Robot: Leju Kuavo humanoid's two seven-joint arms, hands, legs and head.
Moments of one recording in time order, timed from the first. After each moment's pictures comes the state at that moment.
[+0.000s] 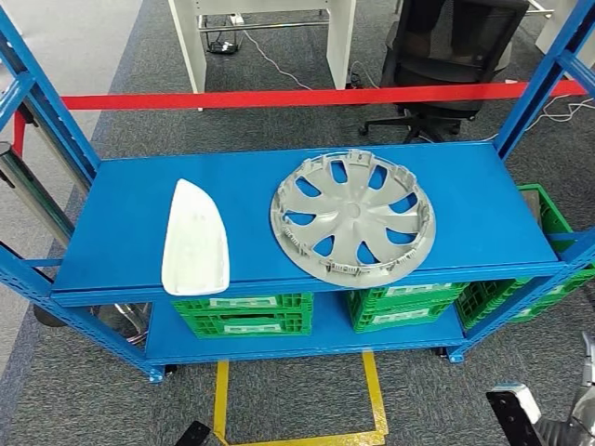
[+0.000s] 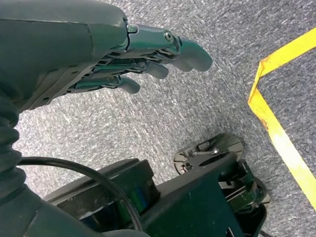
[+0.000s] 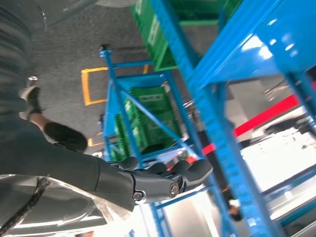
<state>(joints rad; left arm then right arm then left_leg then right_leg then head) -0.10 -0.13 -0.11 -0.24 -0.29 0.15 -0.16 0.49 0.21 -0.38 -1.93 0.95 -0.42 -0.27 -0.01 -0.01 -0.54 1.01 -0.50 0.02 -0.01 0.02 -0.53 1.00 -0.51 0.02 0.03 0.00</state>
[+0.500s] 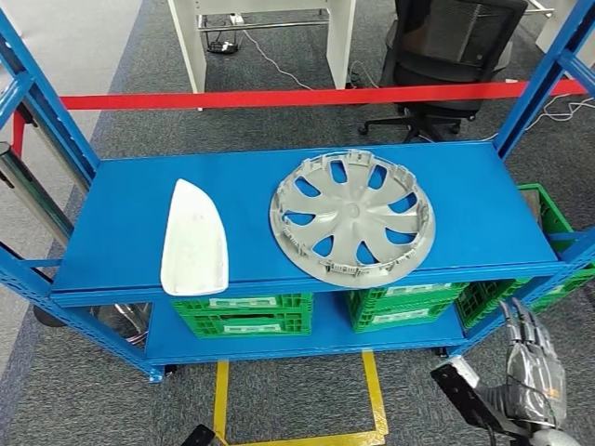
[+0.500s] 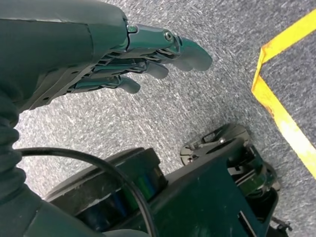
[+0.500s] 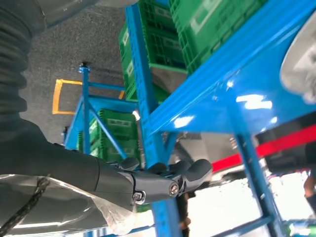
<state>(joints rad) -0.10 -0.13 -0.11 -0.23 -0.34 0.08 -0.13 0.46 -0.07 -0.03 -1.94 1.04 -0.29 0.05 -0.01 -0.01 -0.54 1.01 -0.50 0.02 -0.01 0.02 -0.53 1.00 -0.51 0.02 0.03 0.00</state>
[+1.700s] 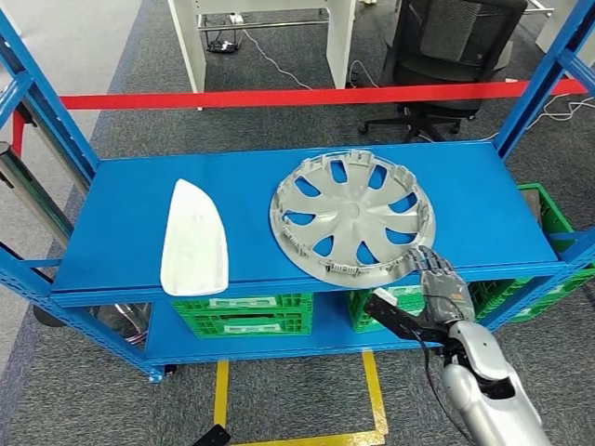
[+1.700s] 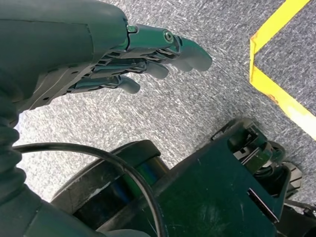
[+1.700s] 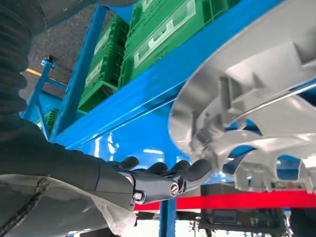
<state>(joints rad) -0.13 -0.14 -0.13 -0.23 -0.49 0.02 -0.07 -0.07 -0.21 0.30 -1.49 1.04 -0.07 0.18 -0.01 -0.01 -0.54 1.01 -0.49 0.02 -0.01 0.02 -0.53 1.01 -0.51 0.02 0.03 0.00</state>
